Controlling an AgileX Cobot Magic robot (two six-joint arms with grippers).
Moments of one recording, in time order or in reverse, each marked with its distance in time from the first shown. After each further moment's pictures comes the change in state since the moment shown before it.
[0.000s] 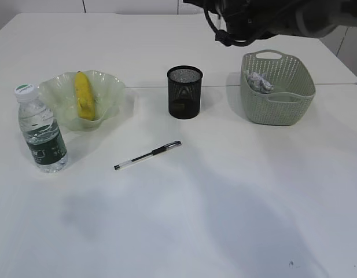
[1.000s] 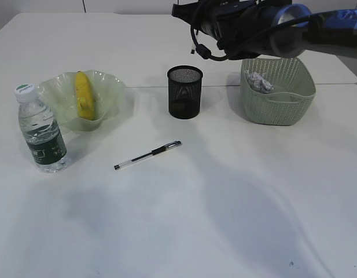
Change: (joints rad) left arm 0.000 0.000 0.000 0.002 -0.042 0.000; right arm -0.074 0.191 -0.155 -0.172 -0.223 0.329
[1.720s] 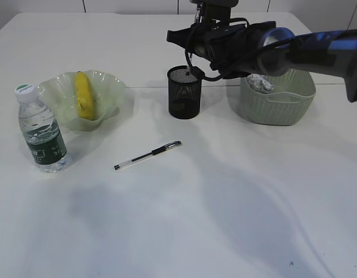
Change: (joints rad) left arm 0.000 0.000 0.000 0.000 -0.021 0.000; right arm -0.002 0.087 -0.026 -0.006 -0.050 0.002
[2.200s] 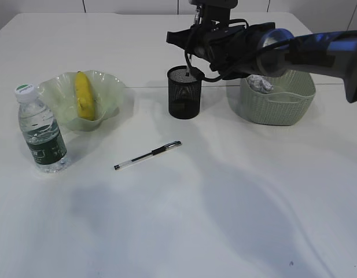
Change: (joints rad) left arm 0.000 0.000 0.000 0.000 -0.006 0.000; right arm 0.000 0.006 0.000 -0.002 -0.002 0.000
